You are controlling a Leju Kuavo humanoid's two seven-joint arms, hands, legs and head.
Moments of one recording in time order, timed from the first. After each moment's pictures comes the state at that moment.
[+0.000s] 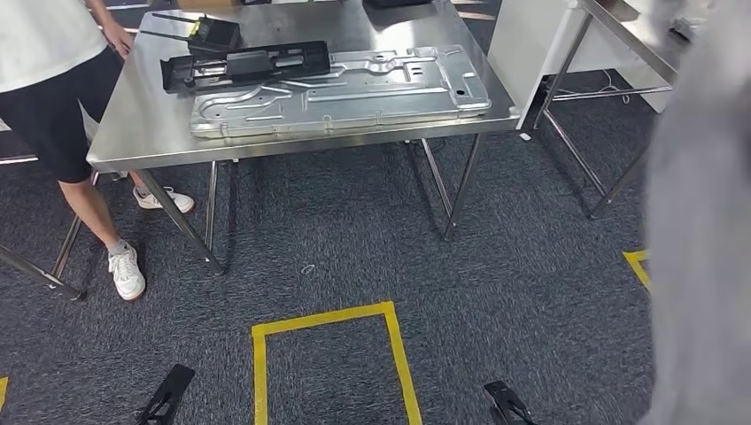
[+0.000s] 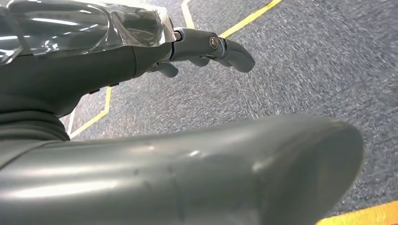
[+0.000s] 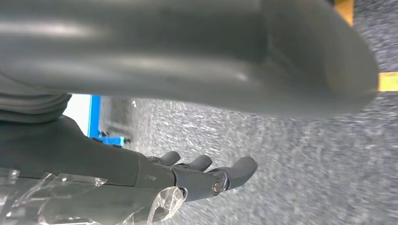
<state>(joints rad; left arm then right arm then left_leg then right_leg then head) -0.10 -0.02 0.32 -0.16 -1.04 0.09 -0.03 -0.11 -0.13 0.07 -0.19 -0.03 -0.13 0.14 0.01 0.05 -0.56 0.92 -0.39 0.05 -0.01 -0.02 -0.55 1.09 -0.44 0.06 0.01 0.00</state>
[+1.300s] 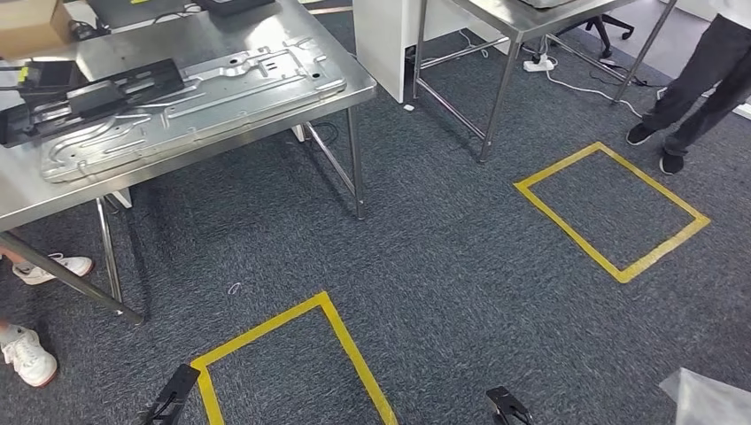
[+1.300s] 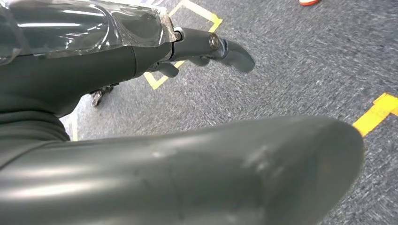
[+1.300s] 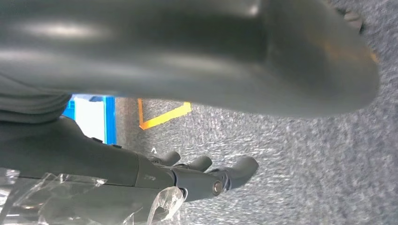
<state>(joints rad) -0.10 -0.03 0.32 -0.16 -1.05 0.09 -0.03 -0.11 -0.13 0.06 -0.18 0.01 -0.12 0.15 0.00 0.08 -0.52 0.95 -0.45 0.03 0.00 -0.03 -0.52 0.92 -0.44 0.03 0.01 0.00</state>
